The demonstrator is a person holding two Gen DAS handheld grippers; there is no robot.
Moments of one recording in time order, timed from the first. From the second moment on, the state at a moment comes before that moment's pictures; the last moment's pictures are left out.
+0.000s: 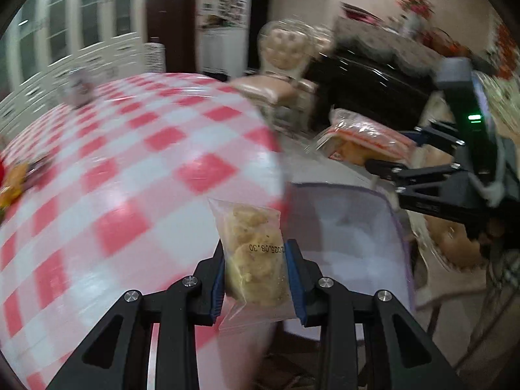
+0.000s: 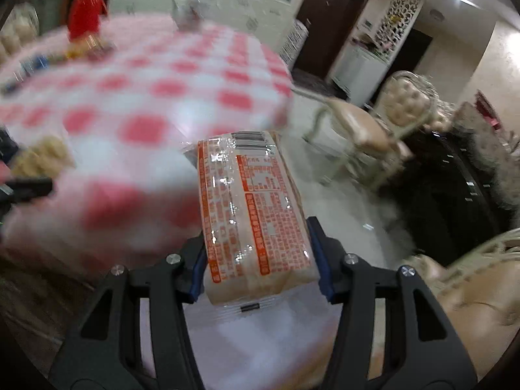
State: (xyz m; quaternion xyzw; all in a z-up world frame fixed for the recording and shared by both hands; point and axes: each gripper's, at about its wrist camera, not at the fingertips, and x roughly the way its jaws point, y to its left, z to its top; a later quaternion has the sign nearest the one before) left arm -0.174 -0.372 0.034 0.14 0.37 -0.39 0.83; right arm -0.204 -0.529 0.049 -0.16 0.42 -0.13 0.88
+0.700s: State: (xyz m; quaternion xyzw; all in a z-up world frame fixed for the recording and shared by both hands) left arm -0.213 -0.464 -0.017 0.22 0.40 -0.47 0.76; right arm -0.227 -0.608 -0.007 -0.15 0.55 -0.16 0.80
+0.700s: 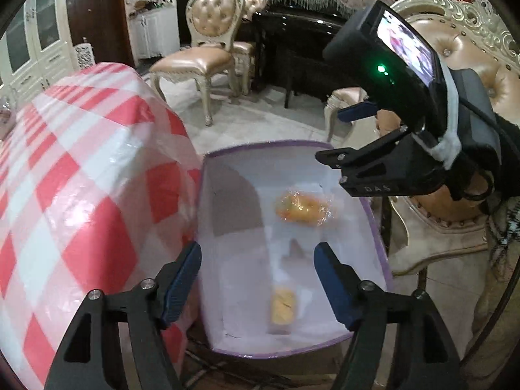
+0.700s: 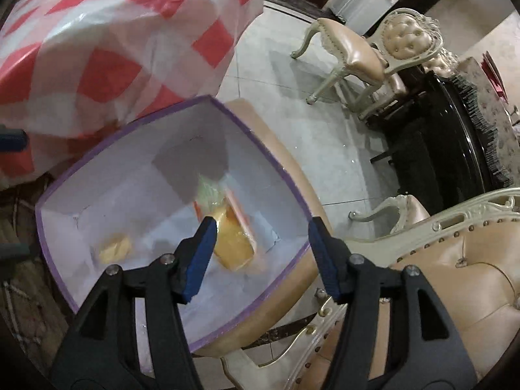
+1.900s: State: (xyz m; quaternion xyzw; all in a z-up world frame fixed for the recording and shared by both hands) left arm -0.057 -0.022 0.035 -0.09 0.35 -0.04 0.93; right arm -0.024 -0.312 0.050 -0.03 0.39 0.13 0.91
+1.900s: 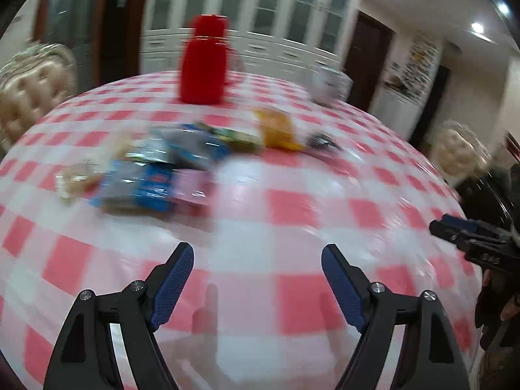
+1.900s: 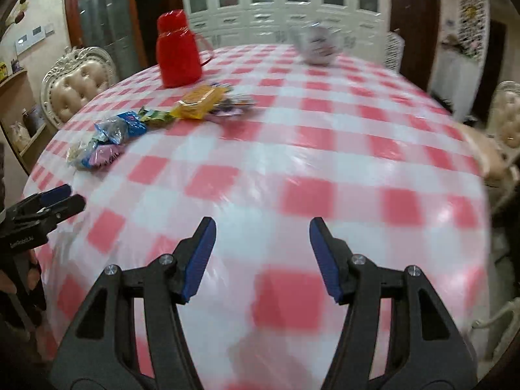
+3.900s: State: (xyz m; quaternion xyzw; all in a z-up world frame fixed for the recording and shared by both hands) left arm -0.047 -0.079 0.033 -0.05 0.36 -0.10 0.93; right arm -0.014 -0.273 0.027 0.06 0.37 0.22 0.90
